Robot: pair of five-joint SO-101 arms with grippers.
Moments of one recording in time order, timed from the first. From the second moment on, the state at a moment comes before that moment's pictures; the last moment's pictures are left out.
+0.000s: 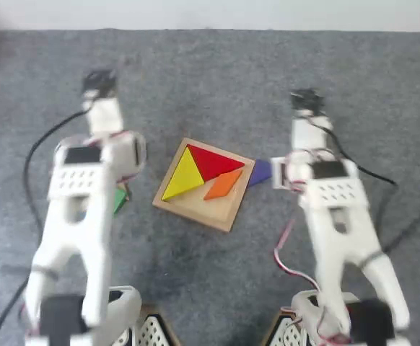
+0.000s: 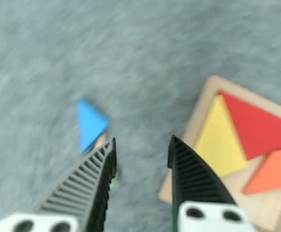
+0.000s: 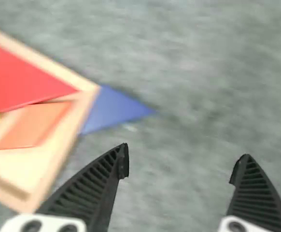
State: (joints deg) left arm -9.5 -19.1 37.2 57.5 7.9; right arm -11.0 -20.8 39.1 52.4 0.4
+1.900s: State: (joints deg) left arm -28.2 -14.2 50.4 42.9 3.6; right arm -20.7 -0.6 31.3 52.0 15.3
